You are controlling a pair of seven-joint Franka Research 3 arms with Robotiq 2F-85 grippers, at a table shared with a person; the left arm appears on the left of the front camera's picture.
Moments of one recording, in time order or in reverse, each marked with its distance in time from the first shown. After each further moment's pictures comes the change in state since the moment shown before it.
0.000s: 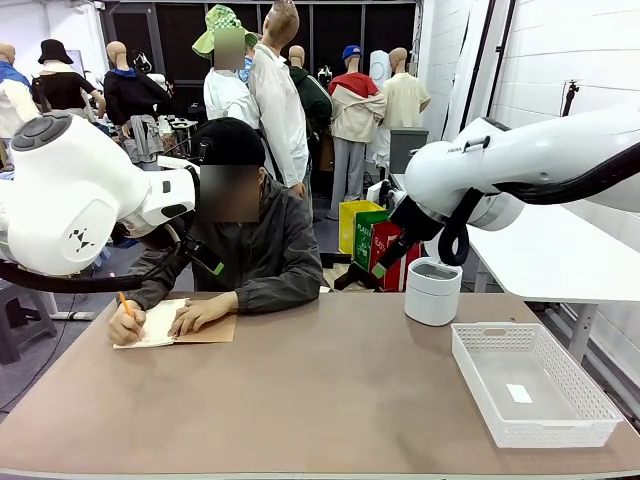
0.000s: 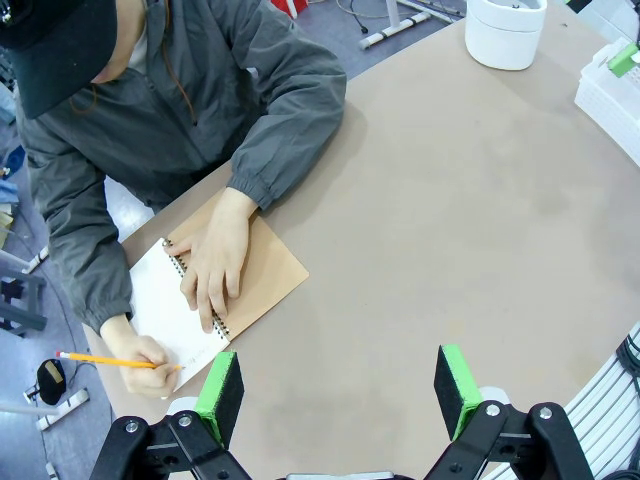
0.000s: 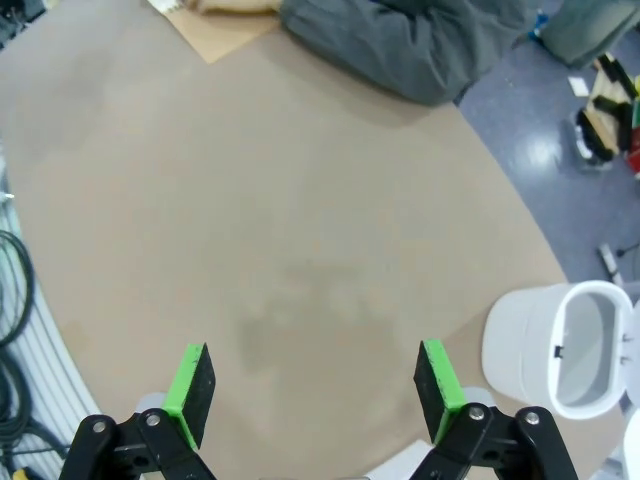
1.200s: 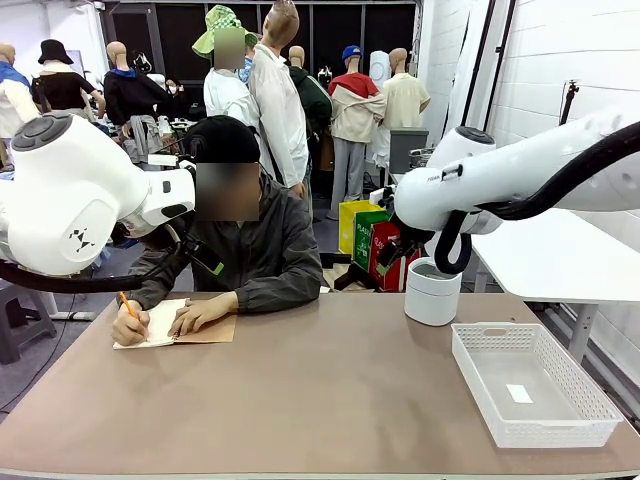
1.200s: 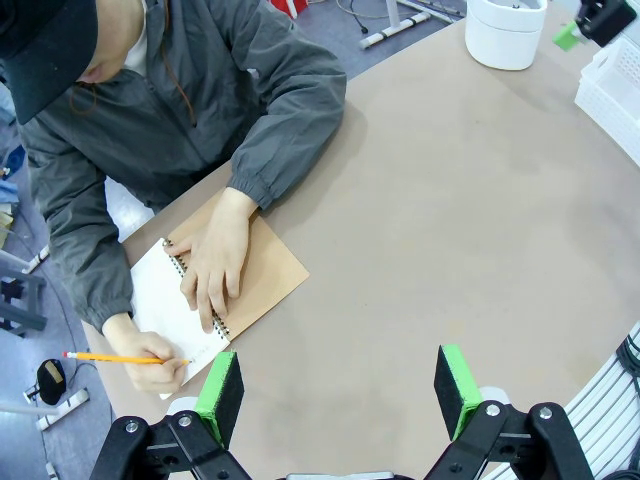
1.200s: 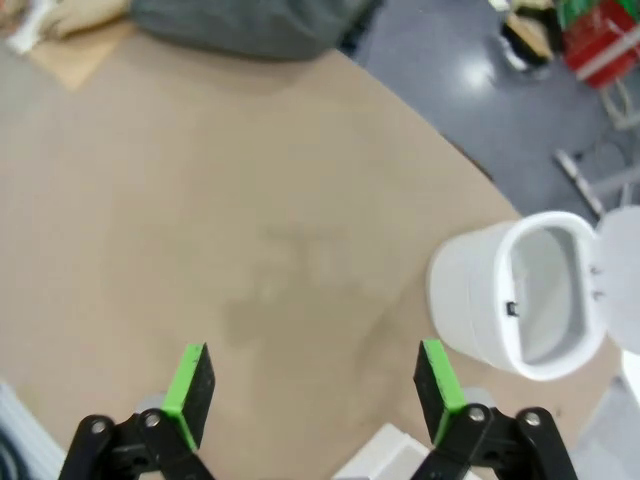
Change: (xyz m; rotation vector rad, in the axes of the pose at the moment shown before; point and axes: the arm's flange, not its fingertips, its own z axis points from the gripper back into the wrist) left arm 0.000 0.000 0.000 0.000 0.000 0.000; right arm -0.002 -0.043 -0.037 -0.160 0.083 -0.188
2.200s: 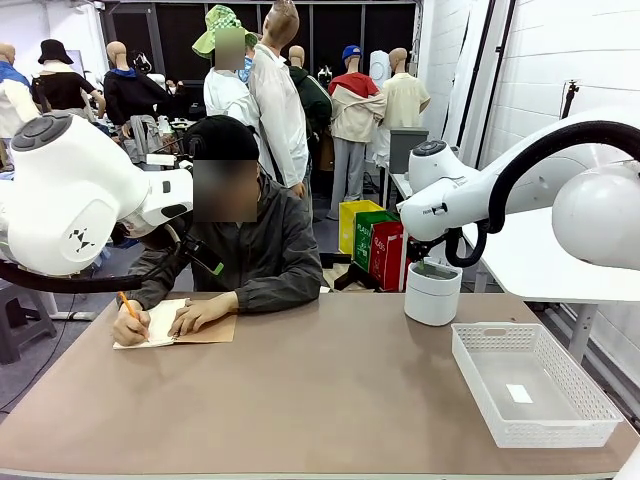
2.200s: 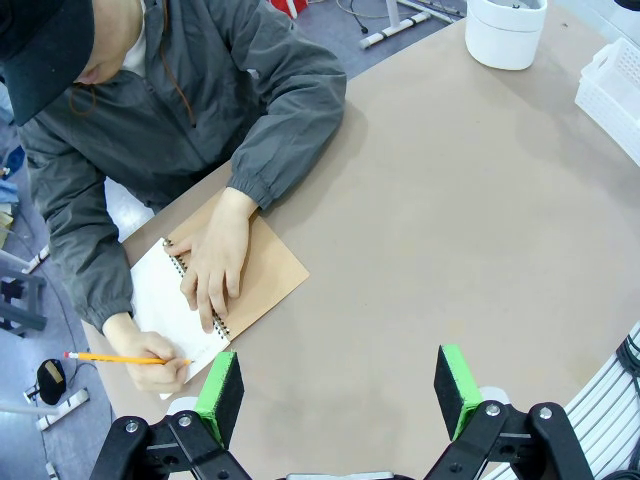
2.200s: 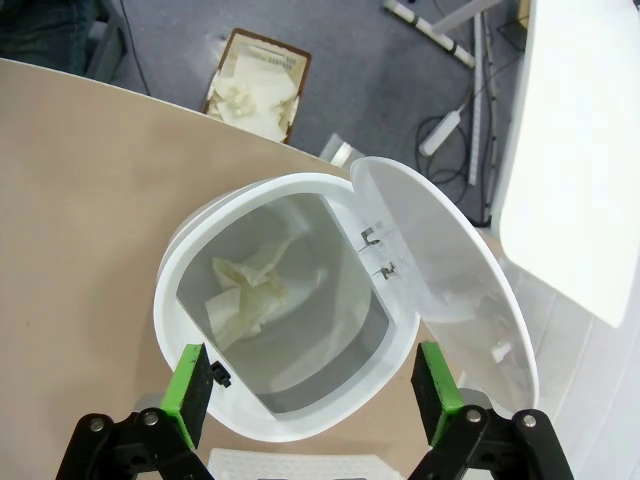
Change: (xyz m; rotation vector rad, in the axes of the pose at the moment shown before) left arm 0.000 0.000 0.000 0.000 0.000 0.000; right arm 0.034 -0.141 -0.085 -0.431 0.303 -0.298
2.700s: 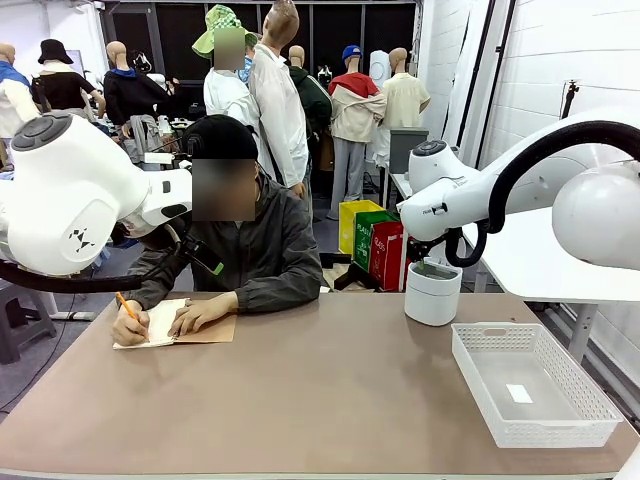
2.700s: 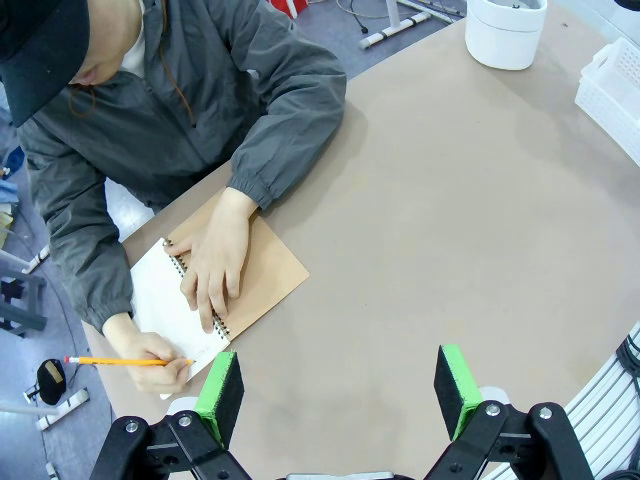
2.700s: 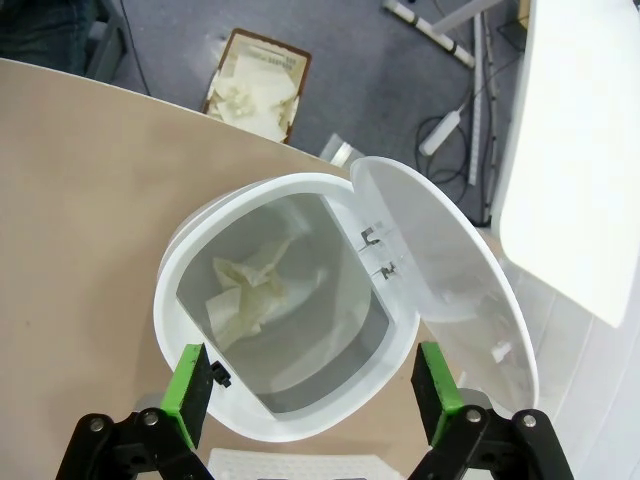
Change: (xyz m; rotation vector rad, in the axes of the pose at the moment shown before) left arm 0.000 0.000 0.000 0.000 0.000 0.000; right arm 0.000 0.000 0.000 0.000 0.000 0.000
